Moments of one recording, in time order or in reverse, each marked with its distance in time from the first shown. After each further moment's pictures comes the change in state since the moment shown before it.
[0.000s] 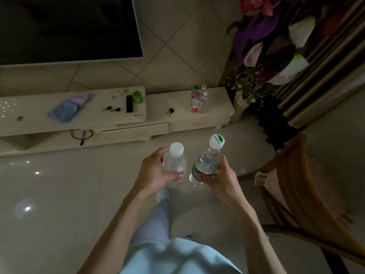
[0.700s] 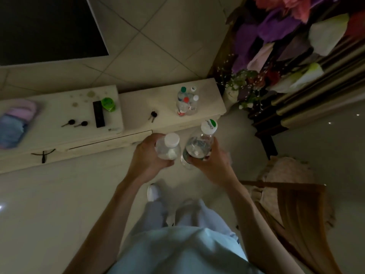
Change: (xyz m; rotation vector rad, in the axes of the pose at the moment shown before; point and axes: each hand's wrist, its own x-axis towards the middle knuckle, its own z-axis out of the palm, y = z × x) left_hand 0.320 0.032 -0.045 -0.022 -0.134 -0.060; right_hand 0.288 -0.119 -0.005 -0.116 0.032 0.057
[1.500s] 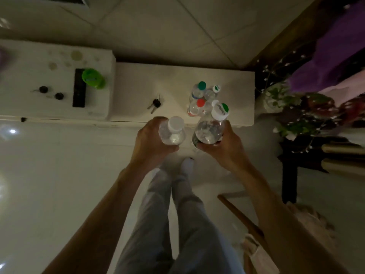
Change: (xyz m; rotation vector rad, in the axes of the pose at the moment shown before) left_hand 0.260 -0.038 0.116 0.028 0.203 -0.231; right_hand 0.320 0.105 0.009 -0.027 -0.340 -0.072
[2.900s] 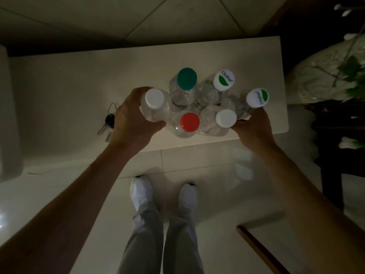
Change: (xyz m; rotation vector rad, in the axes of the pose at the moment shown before) left_hand 0.287 -0.096 0.177 0.043 0.016 0.120; right_hand 0.284 0.239 0.021 0.166 0.344 0.187
